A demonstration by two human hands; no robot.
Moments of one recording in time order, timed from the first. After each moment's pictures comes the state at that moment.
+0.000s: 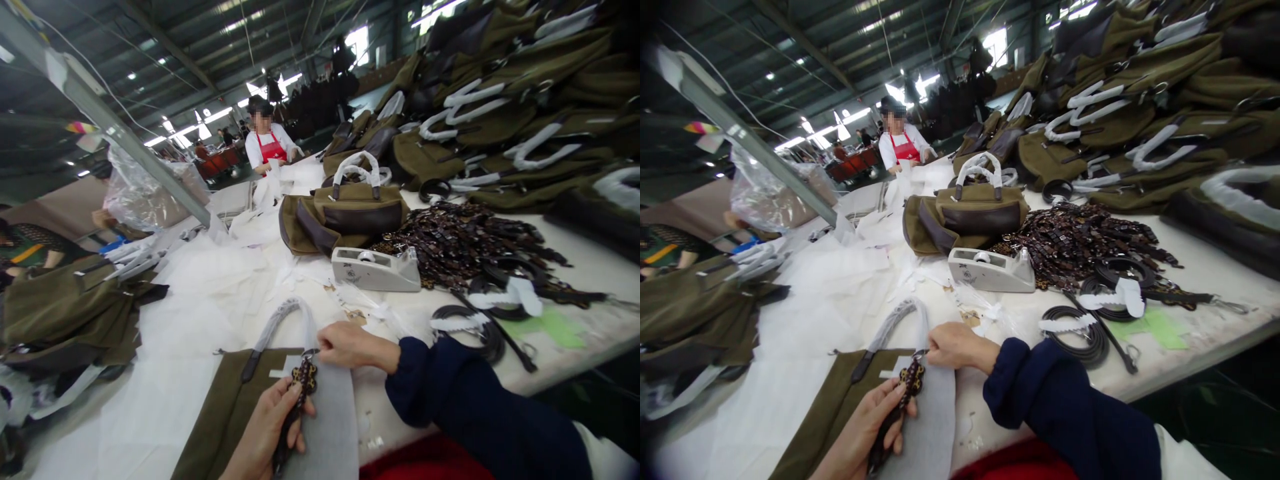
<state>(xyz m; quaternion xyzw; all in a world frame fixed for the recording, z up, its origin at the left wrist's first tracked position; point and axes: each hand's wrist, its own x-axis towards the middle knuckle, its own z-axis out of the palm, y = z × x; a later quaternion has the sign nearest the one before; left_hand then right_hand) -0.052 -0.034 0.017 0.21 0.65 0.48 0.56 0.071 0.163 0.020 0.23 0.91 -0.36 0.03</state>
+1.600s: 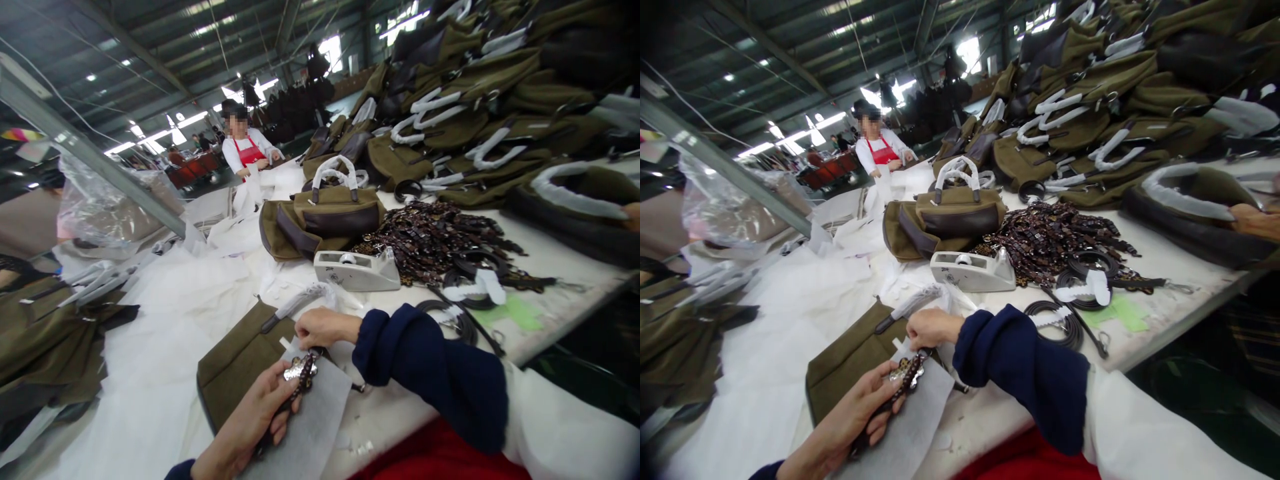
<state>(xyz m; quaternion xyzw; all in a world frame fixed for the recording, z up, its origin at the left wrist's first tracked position) -0.066 0.007 0.040 0.28 0.62 0.36 0.63 0.039 0.197 0.023 0.15 0.93 -0.32 0.05</state>
